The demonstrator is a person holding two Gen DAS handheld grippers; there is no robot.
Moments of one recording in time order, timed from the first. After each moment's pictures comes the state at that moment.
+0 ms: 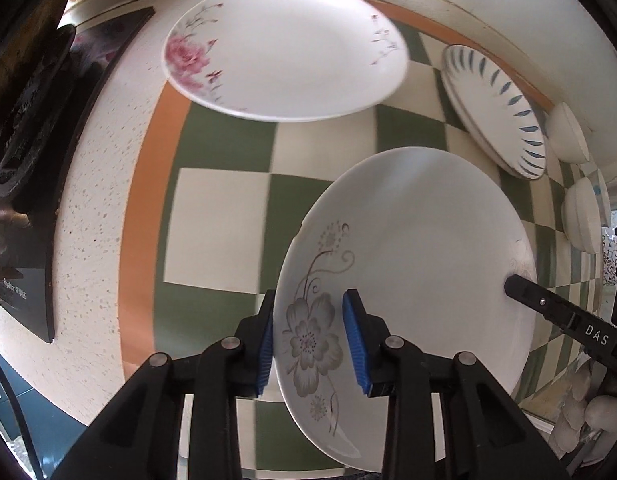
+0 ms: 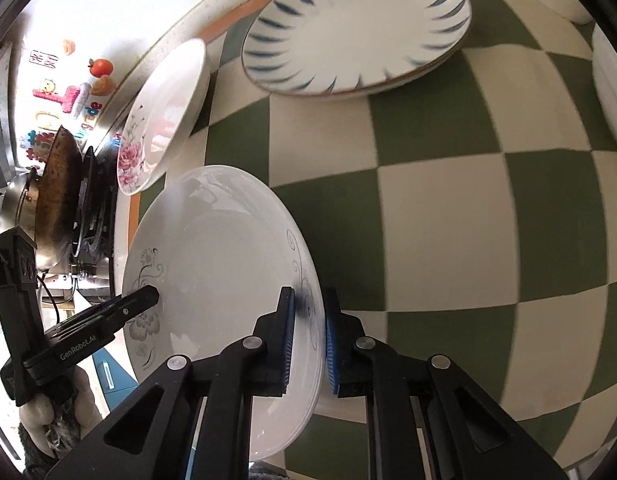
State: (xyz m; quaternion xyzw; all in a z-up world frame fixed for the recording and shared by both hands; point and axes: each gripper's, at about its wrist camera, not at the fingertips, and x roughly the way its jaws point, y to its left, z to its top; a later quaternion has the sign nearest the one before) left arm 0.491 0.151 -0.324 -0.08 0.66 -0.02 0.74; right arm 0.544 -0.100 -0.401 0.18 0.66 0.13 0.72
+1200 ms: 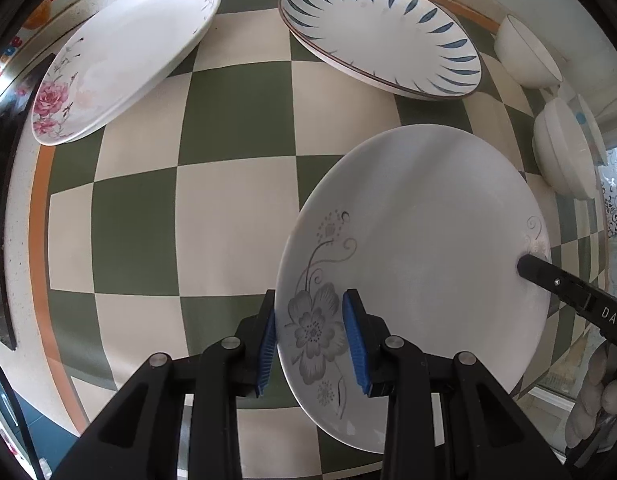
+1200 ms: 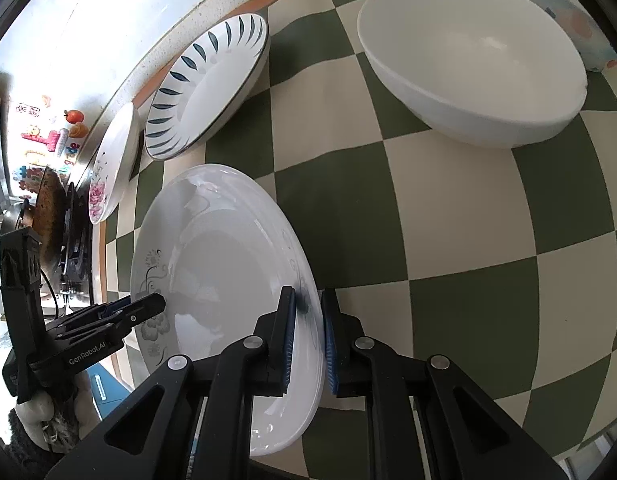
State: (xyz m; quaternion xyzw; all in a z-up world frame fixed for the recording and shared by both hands) left arm 0.515 0.029 -0.380 -0.02 0.68 -0.06 0.73; right arm 0.516 -0.242 -0.399 0.19 0.65 0.09 0.73
